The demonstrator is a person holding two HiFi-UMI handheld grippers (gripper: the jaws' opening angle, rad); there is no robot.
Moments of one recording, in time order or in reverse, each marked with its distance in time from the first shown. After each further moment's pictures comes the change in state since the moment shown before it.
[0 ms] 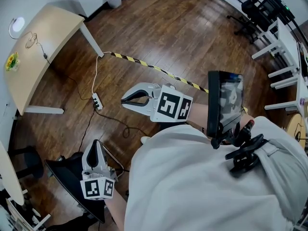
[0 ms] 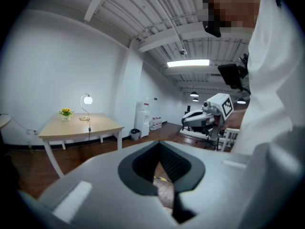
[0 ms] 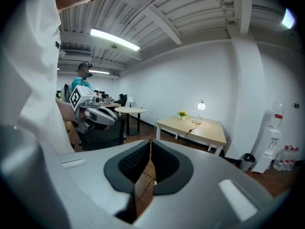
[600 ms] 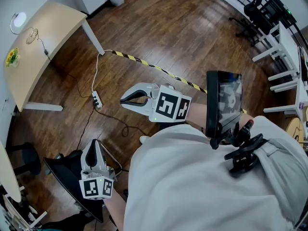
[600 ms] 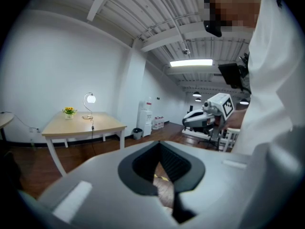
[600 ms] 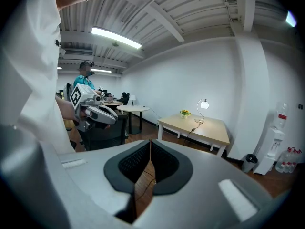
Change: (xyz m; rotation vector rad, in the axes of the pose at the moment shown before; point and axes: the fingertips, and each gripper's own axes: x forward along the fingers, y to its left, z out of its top) left arm -0.002 0.011 -0.005 -0.016 0.003 0.027; right arm 0.014 0.001 -0.002 -0.013 0.020 0.029
